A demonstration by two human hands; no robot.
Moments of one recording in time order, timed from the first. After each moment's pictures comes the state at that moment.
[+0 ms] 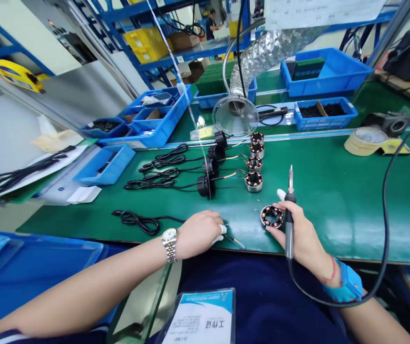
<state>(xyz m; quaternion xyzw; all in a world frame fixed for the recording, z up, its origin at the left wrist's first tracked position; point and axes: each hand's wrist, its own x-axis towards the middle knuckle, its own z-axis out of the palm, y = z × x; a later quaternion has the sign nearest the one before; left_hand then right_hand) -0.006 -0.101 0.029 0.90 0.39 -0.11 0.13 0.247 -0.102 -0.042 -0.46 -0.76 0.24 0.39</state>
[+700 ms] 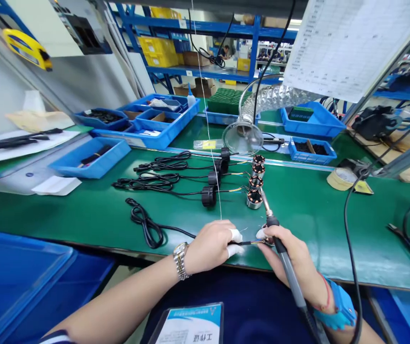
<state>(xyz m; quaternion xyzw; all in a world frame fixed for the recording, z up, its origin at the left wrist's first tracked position) 0.011 -0.111 0.023 0.87 0.44 0.14 0.17 0.217 -0.115 0.019 -0.37 -0.83 0.17 0.38</state>
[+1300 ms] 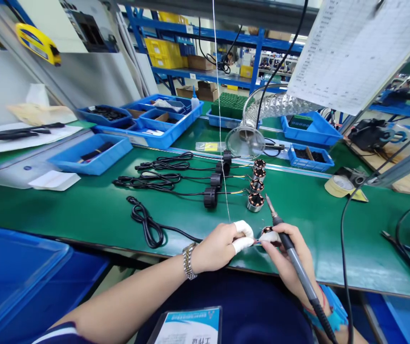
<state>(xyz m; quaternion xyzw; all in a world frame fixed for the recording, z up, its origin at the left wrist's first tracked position) 0.022 -0.112 0.034 0.74 0.43 0.27 0.44 0.211 -0.121 0.009 -0.47 -0.69 0.31 0.45</state>
